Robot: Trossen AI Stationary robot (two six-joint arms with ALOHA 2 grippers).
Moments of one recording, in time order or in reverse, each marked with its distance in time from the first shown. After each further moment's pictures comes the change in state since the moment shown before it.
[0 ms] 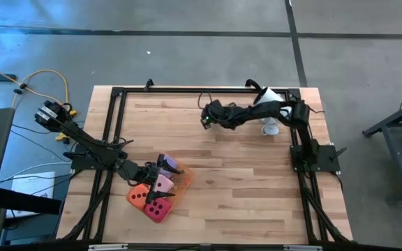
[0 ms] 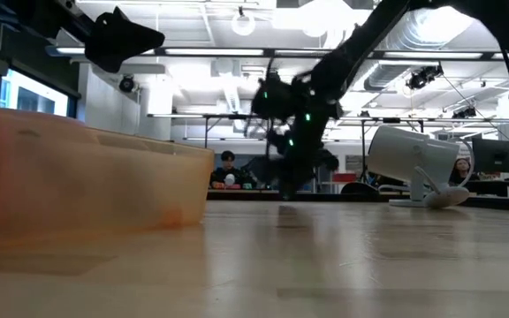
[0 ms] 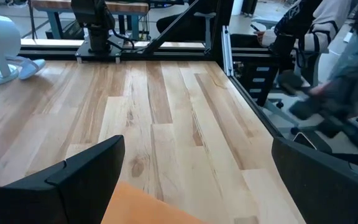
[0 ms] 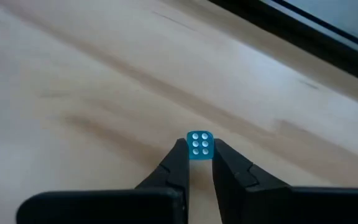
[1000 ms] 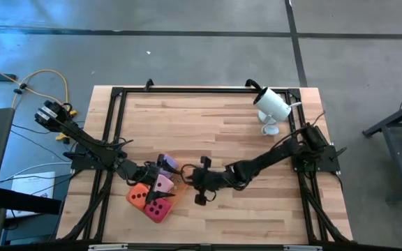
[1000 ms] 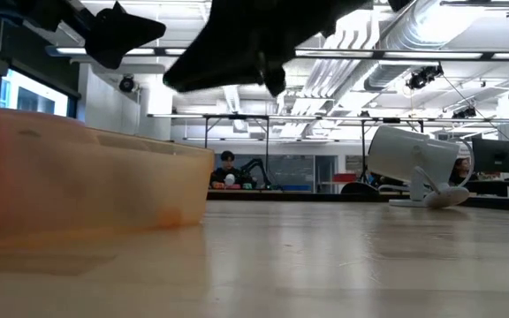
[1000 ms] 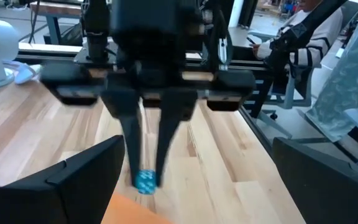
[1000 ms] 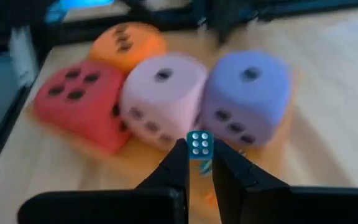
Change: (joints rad) left arm -0.002 0.000 0.001 0.040 0.000 -0.029; right arm 0.652 -0.114 0.005 0.396 -0.192 -0.276
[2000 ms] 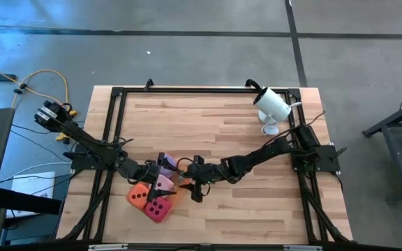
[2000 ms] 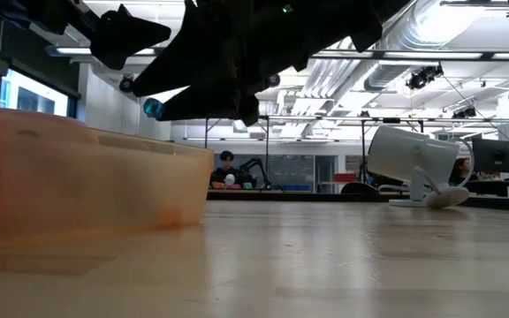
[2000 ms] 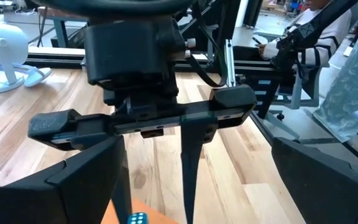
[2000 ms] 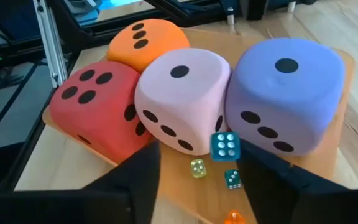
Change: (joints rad) left arm 0.019 0.000 -0.001 0.003 -0.001 0.022; right arm -0.068 0.074 -0.001 0.136 -0.222 0.018
